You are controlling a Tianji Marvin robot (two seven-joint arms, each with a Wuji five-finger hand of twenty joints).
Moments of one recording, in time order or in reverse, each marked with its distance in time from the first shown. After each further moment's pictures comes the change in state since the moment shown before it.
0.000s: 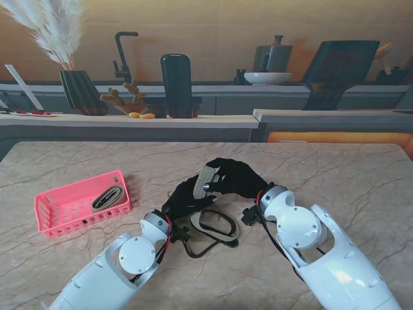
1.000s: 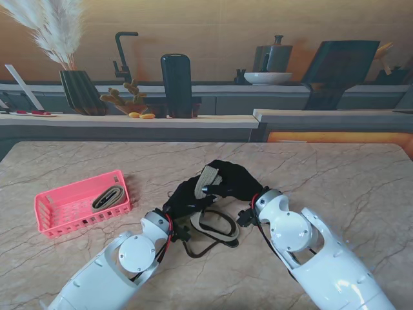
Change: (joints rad) left arm -0.006 0.004 0.003 -0.010 -0.018 0.011 -0.029; right arm 0.040 -0.007 -0.073 0.095 -0.007 -0.074 -0.104; left_hand 0.045 -0.022 0.089 -0.040 0.077 -0.051 -0.077 -0.234 0.015 0.050 -0.045 0.012 0.012 0.064 -0.059 -0.023 0.006 0.080 -0.027 -0.002; right_hand 0.124 0.000 0.117 -0.071 -0.013 0.059 0.157 -0.228 0.109 0.098 0.010 -0.004 0.109 0.007 0.135 0.066 0.085 -0.029 0.001 0.001
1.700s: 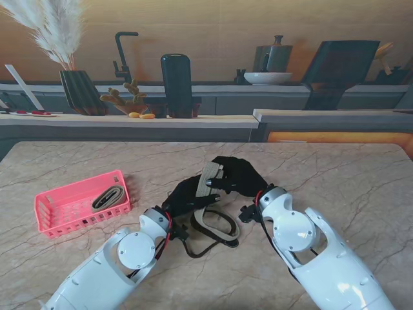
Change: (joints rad) left arm -0.012 0.012 -0.004 -0.011 0.068 0.056 -0.012; right arm -0.025 -0.011 0.042 -0.026 0.015 -0.021 -0.038; left_hand -0.172 0.106 -0.342 0.002 -0.021 -0.270 -0.300 -0.103 -0.295 0.010 -0.249 -0.110 -0.274 0.062 -0.241 0.000 -0.274 0.017 -0.197 -0.010; right_hand 0.064 0.005 -0.033 -0.043 0.188 -0.225 0.101 -0.057 0.134 0.070 -0.232 -0.092 0.079 0.080 -0.072 -0.060 -0.013 0.005 -0.001 -0.002
